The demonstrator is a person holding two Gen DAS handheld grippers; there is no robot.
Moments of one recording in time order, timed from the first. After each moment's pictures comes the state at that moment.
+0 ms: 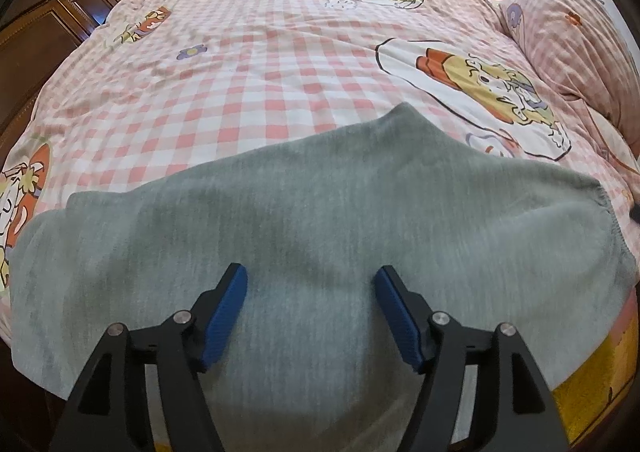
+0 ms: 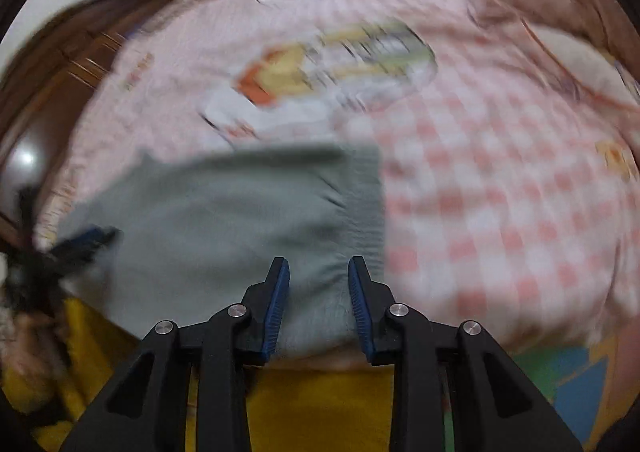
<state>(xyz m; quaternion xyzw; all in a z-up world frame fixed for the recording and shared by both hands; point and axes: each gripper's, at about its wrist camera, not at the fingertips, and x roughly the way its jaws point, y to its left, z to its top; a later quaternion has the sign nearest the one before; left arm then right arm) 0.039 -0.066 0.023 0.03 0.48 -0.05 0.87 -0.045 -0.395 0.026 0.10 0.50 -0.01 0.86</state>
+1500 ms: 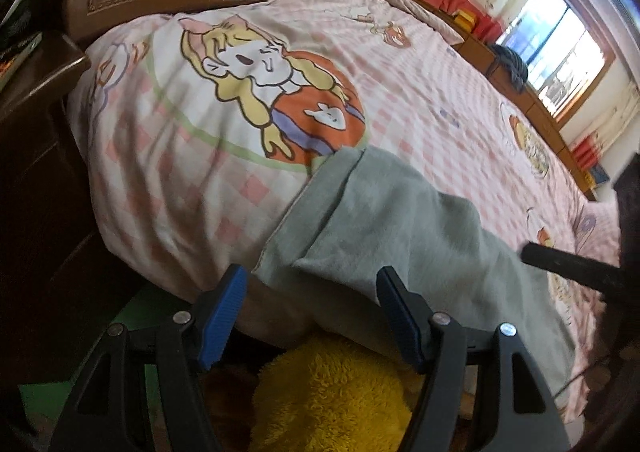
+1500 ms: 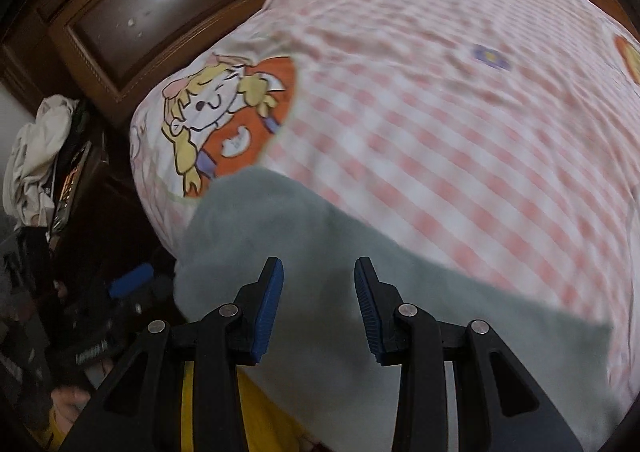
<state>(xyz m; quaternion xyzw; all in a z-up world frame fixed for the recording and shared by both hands) -0.084 0.238 0.042 -0.27 0.42 0.12 0.86 0.090 0.088 0.066 -0.10 0.53 0.35 0.77</state>
